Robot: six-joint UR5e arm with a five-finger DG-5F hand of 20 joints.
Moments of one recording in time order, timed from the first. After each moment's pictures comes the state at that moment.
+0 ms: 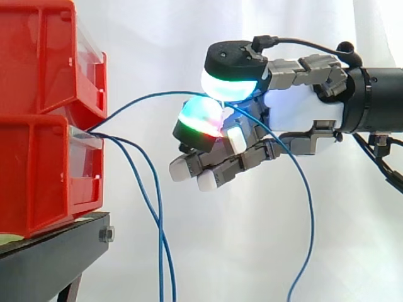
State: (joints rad) arm 0.00 -2.28 -1.01 -2.96 -1.56 -0.38
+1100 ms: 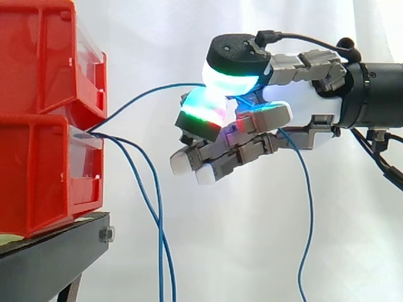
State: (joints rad) arm 0.00 -2.28 -1.00 -2.96 -1.56 -0.39
